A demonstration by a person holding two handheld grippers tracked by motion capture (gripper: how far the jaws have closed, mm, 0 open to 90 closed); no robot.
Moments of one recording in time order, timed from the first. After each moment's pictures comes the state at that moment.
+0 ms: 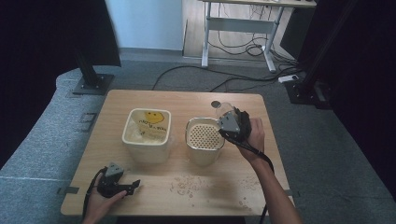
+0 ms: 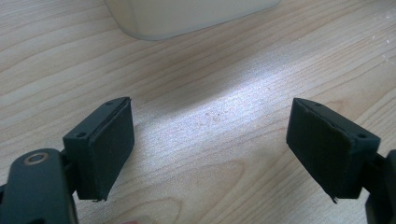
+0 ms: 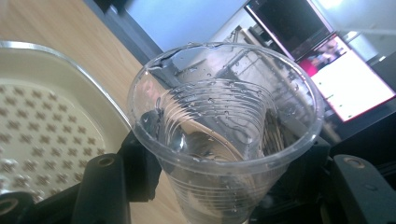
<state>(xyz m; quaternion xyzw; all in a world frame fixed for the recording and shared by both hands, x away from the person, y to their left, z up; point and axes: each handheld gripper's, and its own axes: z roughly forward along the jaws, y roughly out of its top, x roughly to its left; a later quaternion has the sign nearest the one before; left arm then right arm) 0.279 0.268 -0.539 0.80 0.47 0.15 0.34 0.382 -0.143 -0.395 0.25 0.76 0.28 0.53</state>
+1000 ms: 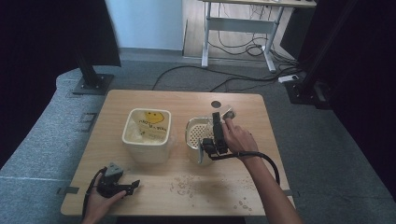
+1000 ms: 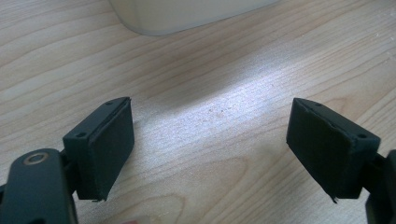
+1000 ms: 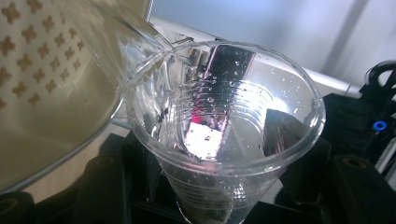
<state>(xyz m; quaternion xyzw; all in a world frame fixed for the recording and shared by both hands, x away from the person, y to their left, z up) 0.280 0.271 -0.540 0.80 0.48 0.15 0.34 0.372 -0.095 -0.446 -0.13 0.71 -0.08 0.68</state>
